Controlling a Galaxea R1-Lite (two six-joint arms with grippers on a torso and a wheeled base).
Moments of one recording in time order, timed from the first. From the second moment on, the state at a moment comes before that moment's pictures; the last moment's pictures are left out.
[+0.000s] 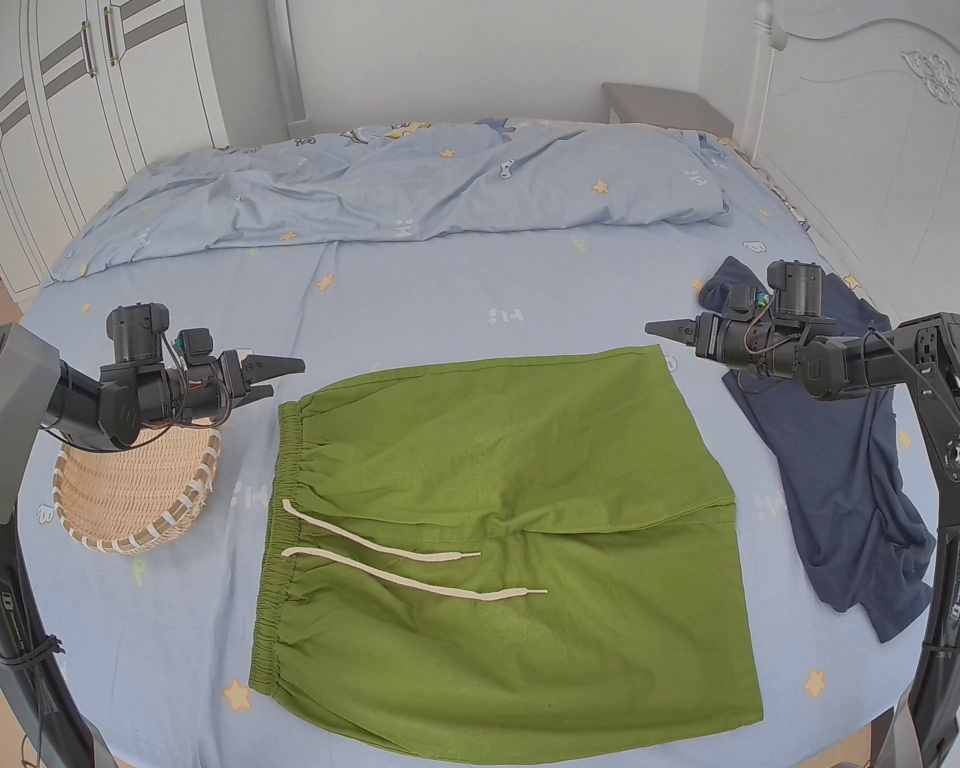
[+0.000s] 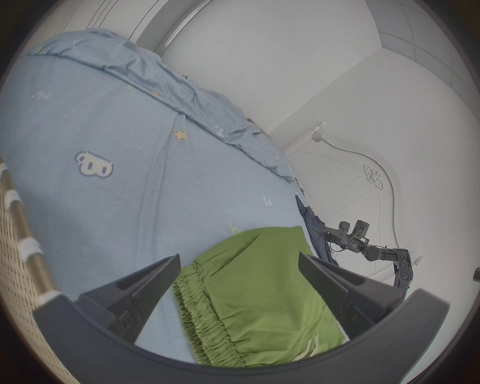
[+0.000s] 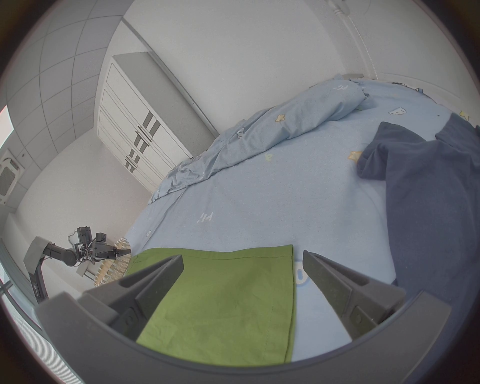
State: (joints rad) left arm 0.11 2.16 -1.33 -0.44 -0.82 -0.35; right arm 0.08 2.31 -1.69 -0.27 0.54 0.22
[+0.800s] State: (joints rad) left arm 0.10 1.72 -0.67 -0.43 -0.81 -0.46; right arm 0.04 1.85 -0.93 -0.28 0.57 0.27
